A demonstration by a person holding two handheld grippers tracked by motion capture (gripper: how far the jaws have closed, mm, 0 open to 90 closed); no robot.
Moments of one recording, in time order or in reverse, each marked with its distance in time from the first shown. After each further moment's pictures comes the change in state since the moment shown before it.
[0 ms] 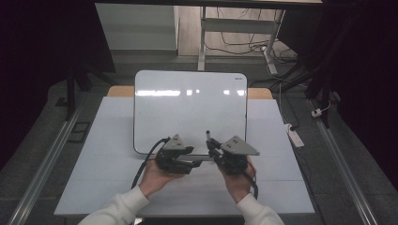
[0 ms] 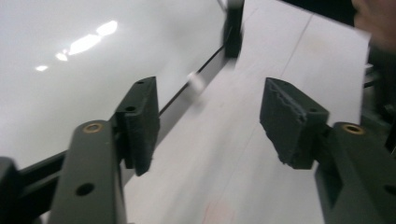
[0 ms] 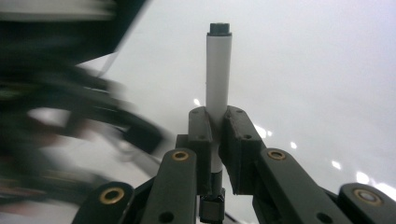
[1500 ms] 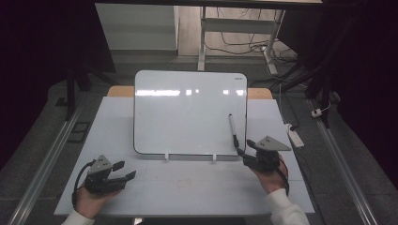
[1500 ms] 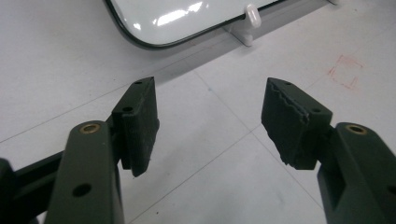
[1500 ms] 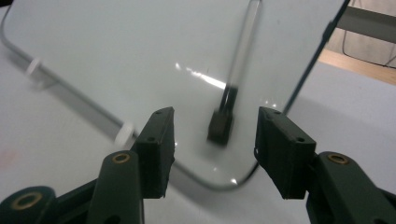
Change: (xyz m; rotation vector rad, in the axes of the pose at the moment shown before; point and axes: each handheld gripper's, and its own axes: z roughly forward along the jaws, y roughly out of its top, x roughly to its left) left arm 0.048 -0.138 -0.111 0.008 0.279 -0.220; right arm -0.092 -0.052 -0.027 0.143 -0.034 -0.012
